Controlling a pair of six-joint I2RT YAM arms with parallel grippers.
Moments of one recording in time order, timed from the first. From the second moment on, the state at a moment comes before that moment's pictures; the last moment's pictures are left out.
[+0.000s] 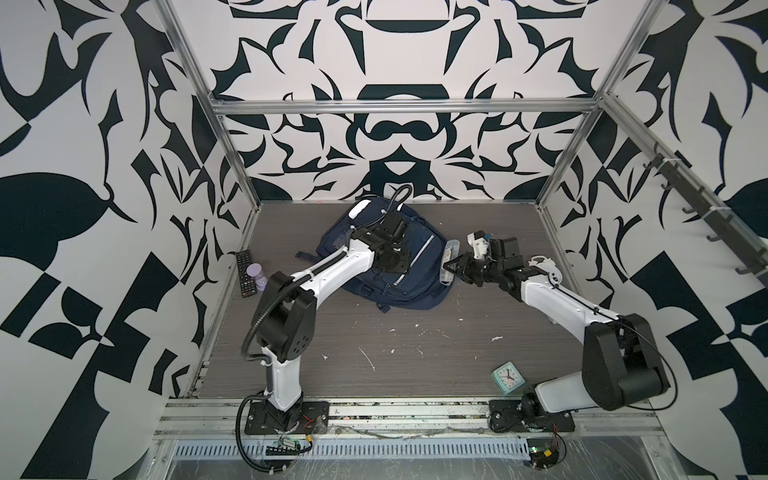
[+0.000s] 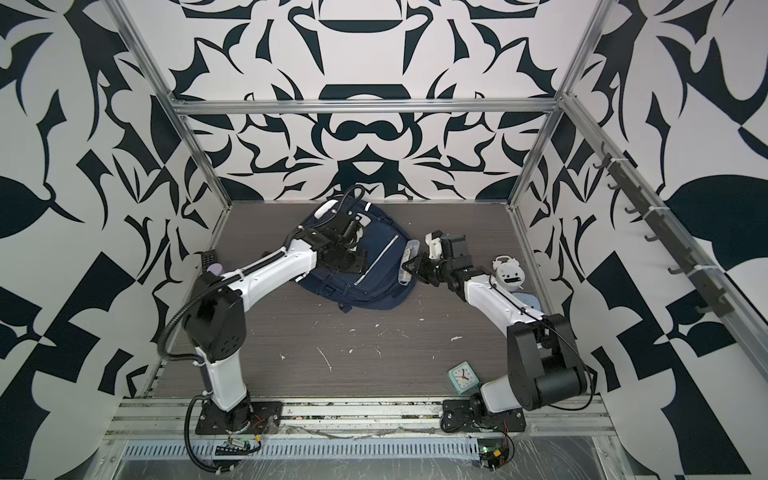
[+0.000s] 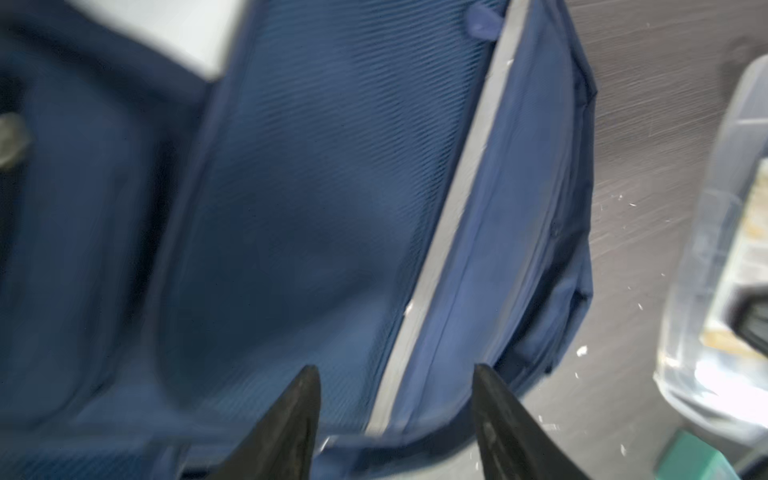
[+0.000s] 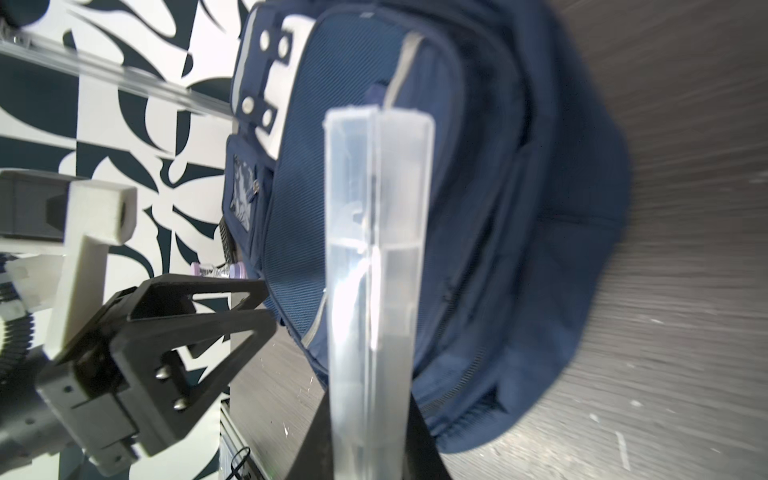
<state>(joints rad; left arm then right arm) -0.71 1.94 1.64 -0.75 0.03 -0.38 0.22 1.44 0.86 -0.13 -0.58 0.74</state>
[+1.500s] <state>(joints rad) -0.84 1.96 1.96 -1.00 -0.17 -0.26 0.39 1.71 1.01 0.13 -0.63 0.91</state>
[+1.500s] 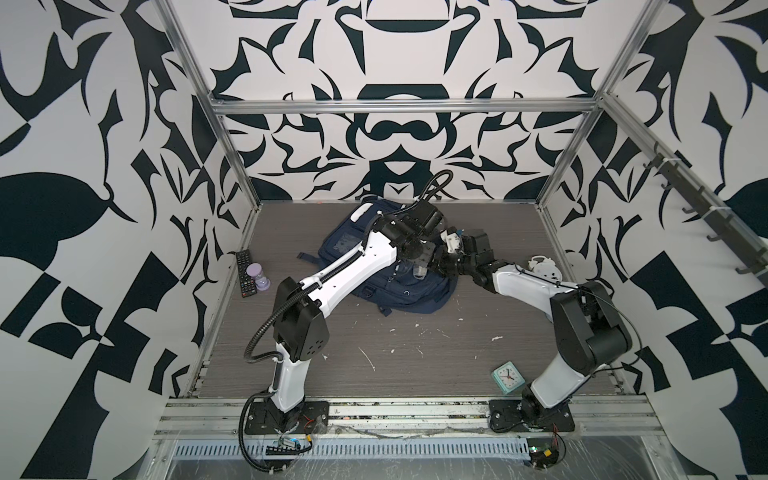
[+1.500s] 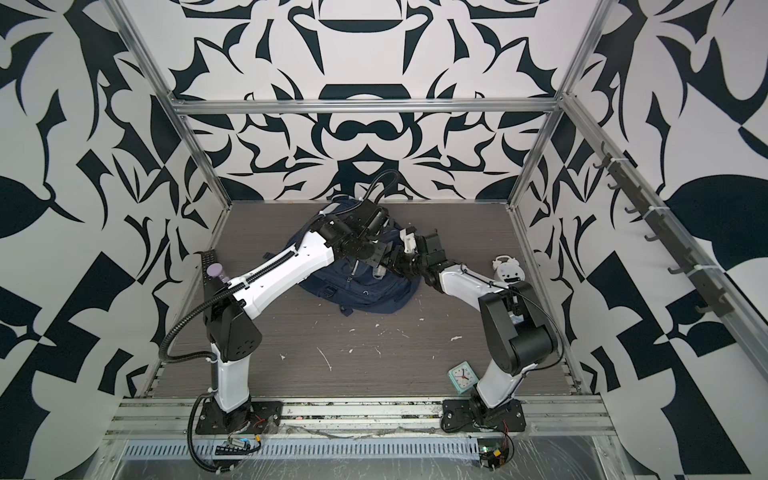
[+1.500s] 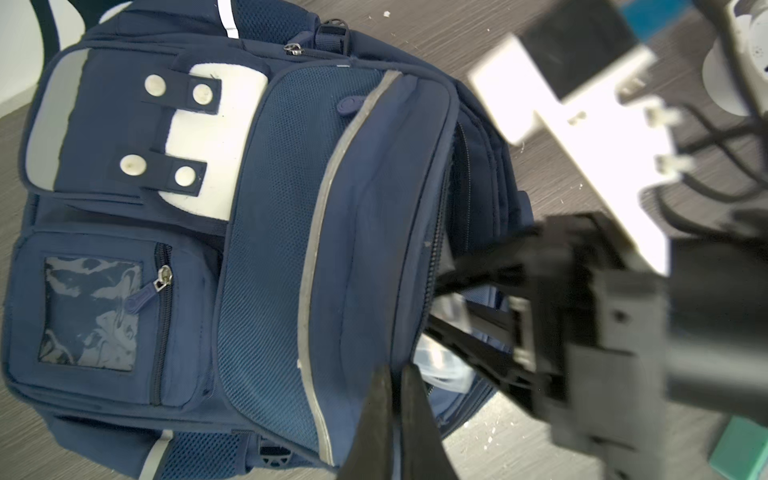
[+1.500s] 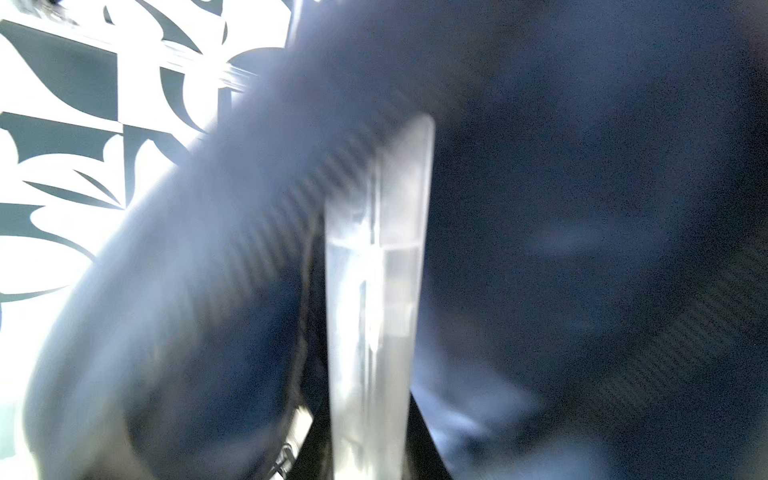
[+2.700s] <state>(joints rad) -0.82 2.07 1.97 -0.94 0.05 -0.31 0.46 1.43 0.95 -0.40 -0.24 0.61</state>
